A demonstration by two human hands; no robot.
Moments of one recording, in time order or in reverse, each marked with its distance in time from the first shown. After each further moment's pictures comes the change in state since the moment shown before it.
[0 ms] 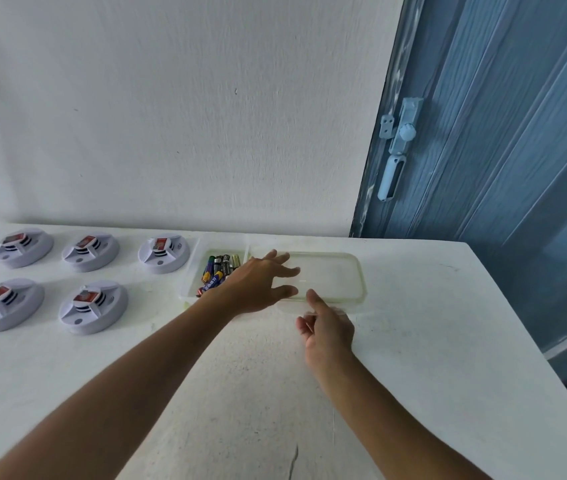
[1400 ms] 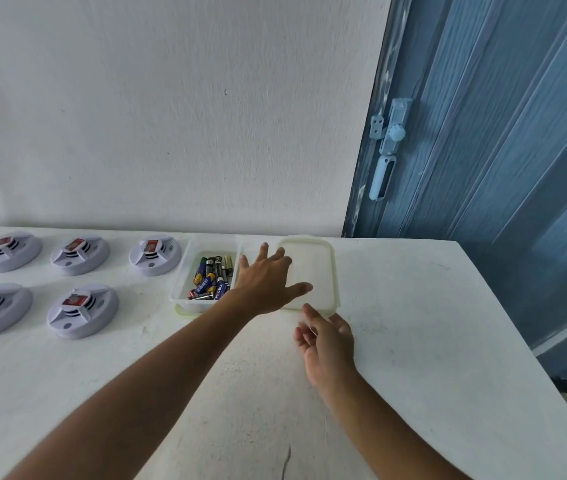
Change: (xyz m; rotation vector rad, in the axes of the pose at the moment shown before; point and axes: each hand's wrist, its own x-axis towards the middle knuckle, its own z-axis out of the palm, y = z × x) left_hand 0.018 0.029 0.010 0.206 0.009 -0.160; right_hand -0.006 0.001 -0.020 0.109 -0.073 0.031
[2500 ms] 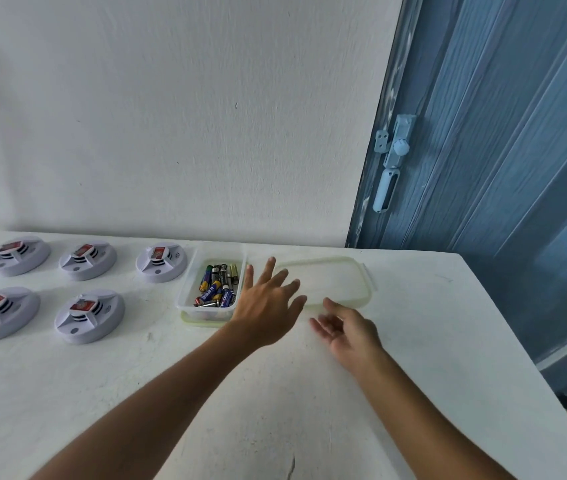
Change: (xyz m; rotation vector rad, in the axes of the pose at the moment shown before) left_hand -0.031 -0.001 0.014 0.031 0.161 0.072; right_hand 0.013 -0.046 0.002 -0.123 -0.051 0.095
